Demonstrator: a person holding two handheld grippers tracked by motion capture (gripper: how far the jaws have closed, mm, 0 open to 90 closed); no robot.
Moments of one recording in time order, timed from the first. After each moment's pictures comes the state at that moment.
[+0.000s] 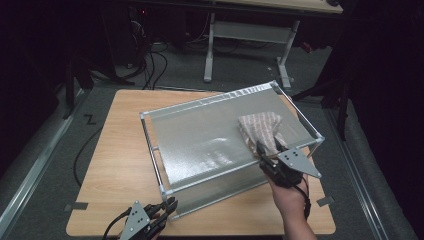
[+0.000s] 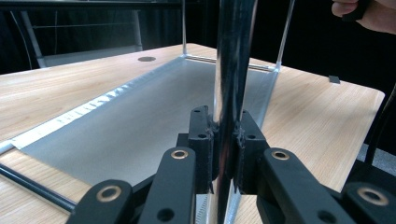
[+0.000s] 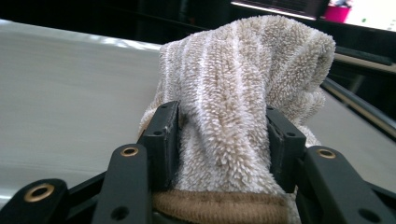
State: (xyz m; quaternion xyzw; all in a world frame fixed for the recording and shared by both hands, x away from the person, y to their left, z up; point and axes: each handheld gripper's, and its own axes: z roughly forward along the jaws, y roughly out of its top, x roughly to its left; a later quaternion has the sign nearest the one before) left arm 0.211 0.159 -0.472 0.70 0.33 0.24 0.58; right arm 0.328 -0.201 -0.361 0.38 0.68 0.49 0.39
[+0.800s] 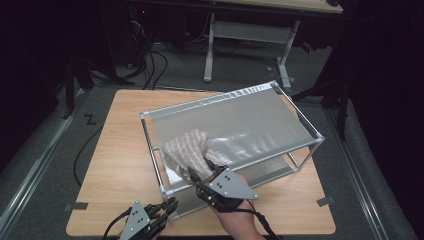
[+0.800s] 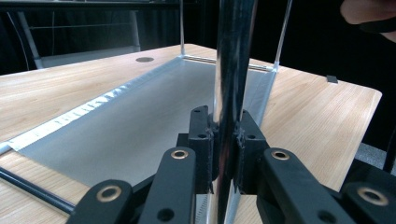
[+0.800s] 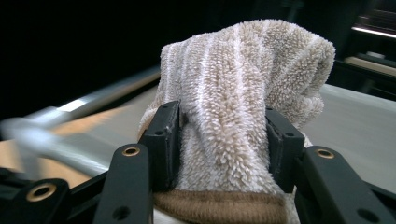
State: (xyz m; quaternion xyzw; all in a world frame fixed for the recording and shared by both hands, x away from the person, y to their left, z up) left arm 0.211 0.160 -0.473 0.71 0.32 0.24 0.58; right arm 0.267 -0.069 -0.359 0.24 0.74 0.56 0.29
